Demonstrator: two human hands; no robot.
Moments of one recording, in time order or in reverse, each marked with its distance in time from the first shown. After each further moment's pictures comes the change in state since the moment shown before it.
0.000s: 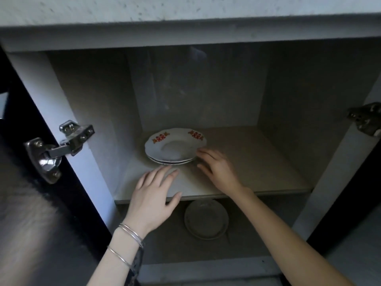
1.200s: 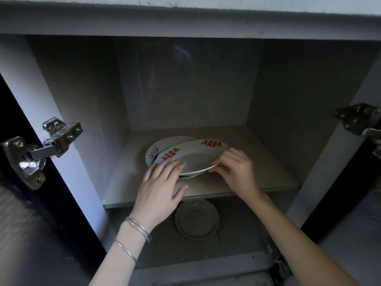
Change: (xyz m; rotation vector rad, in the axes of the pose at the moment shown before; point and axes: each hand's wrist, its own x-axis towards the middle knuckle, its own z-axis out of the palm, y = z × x) left_hand 0.024 0.012 0.008 -0.087 0.063 0.117; right_hand -0.023 0.006 -0.043 -0.036 0.299 -0.110
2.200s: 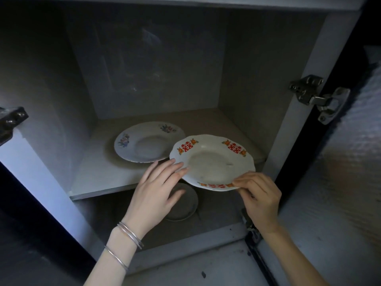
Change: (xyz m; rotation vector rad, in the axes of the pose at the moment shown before) left_hand -0.020 0.051 0.018 -0.183 0.015 0.228; right_hand -0.127 -0.012 -0.074 -0.184 0.297 0.111
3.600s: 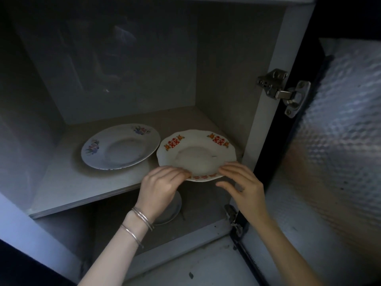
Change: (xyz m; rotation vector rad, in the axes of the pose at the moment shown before) left_hand 0.046 0.024 0.046 -0.041 0.188 0.271; right_hand 0.002 0.023 -0.017 0.151 -0.226 0.279
